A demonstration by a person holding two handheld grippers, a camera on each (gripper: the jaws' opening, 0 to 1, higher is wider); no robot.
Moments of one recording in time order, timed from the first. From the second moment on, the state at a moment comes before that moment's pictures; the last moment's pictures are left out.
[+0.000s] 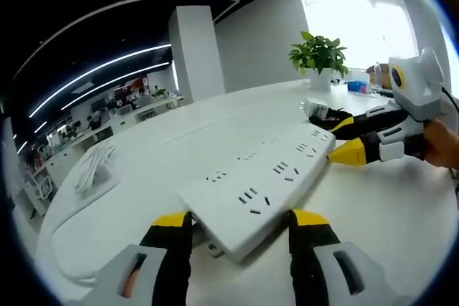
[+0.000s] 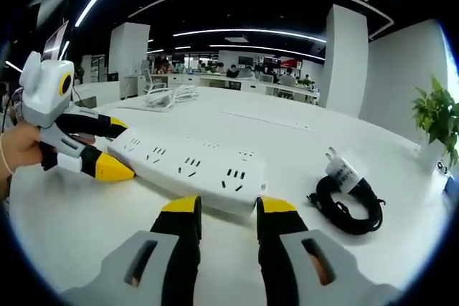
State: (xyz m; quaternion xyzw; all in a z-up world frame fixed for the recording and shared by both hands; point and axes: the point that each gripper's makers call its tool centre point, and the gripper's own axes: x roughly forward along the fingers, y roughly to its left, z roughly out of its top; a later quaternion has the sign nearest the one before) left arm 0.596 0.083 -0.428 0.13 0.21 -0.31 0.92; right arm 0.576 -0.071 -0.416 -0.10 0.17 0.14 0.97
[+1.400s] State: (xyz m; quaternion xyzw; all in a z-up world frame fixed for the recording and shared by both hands) left arm 0.593 0.063 -0.429 0.13 0.22 -0.33 0.91; right arm 0.589 -0.087 -0.414 -0.09 0.18 0.13 0.97
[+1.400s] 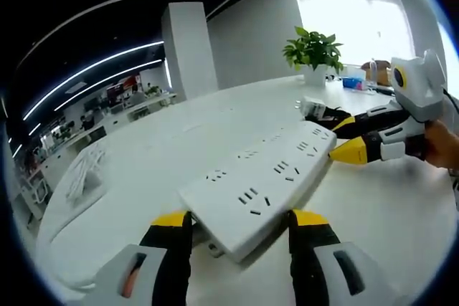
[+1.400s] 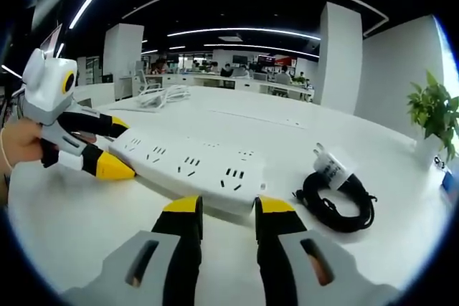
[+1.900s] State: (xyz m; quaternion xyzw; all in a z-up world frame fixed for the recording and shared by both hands) left arm 0.600 0.065 -0.429 0.12 0.22 -0.34 0.91; right arm 0.594 -0.089 -0.414 -0.09 0.18 0.14 0.97
